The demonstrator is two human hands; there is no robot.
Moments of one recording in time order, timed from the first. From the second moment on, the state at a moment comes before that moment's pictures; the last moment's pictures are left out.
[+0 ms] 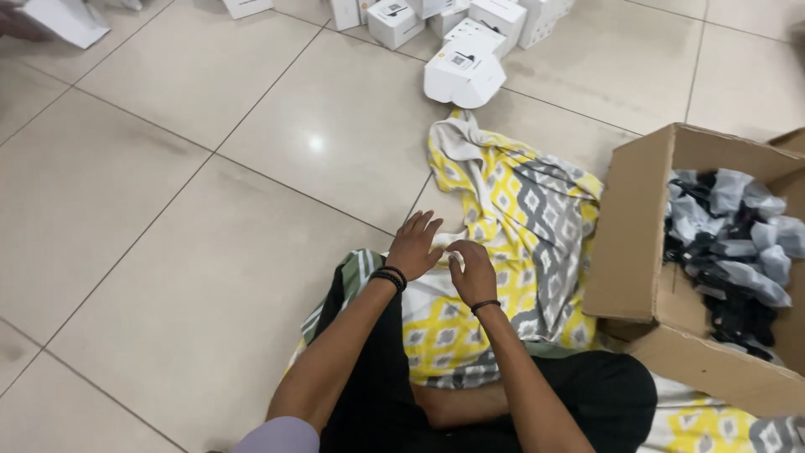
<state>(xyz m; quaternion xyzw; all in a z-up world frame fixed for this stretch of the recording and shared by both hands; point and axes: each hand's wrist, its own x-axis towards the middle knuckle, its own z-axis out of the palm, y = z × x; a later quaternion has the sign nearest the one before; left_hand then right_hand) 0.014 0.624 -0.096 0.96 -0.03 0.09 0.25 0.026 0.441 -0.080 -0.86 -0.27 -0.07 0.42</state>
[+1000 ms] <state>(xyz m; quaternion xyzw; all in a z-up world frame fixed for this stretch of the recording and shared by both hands) -0.162 0.775 -0.038 0.59 0.31 0.34 0.66 -0.039 0.655 -0.029 -0.51 -0.28 0.42 0.70</state>
